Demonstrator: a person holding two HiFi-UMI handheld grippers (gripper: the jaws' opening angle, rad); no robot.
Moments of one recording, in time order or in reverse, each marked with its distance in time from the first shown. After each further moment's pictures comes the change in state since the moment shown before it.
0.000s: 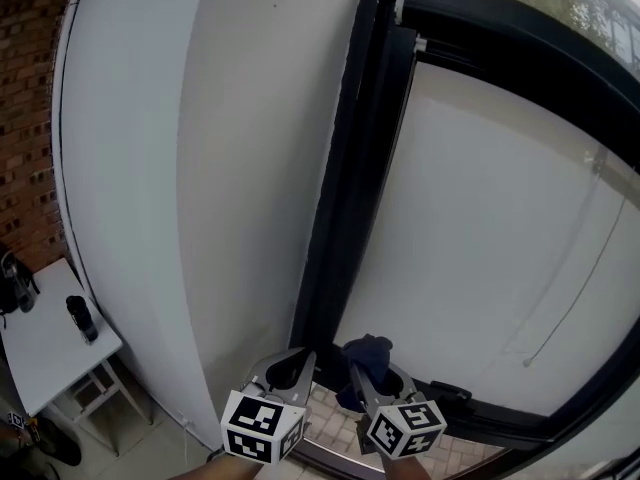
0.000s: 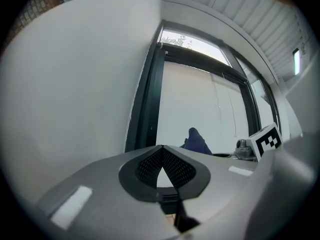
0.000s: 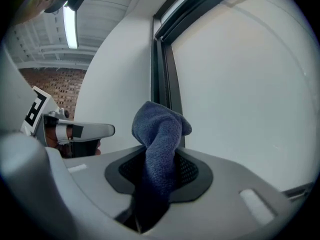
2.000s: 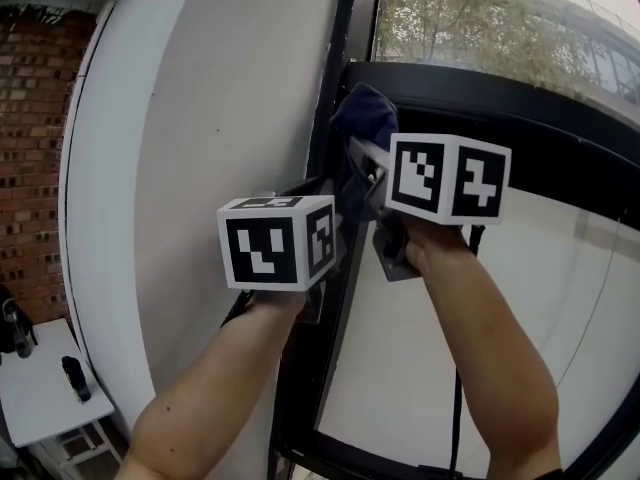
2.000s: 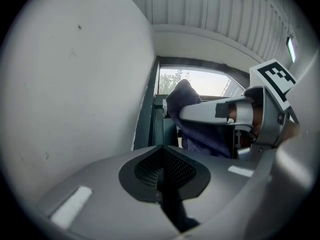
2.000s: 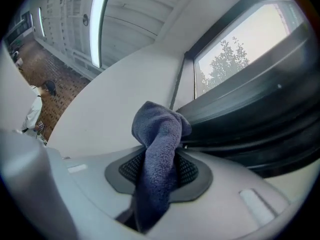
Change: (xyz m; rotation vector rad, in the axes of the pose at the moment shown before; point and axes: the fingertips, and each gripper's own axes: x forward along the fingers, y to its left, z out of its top) left arm 0.107 0.005 0.398 0.124 -0.432 0.110; right arm 0.067 0.049 0.501 -0.329 -0.385 0.145
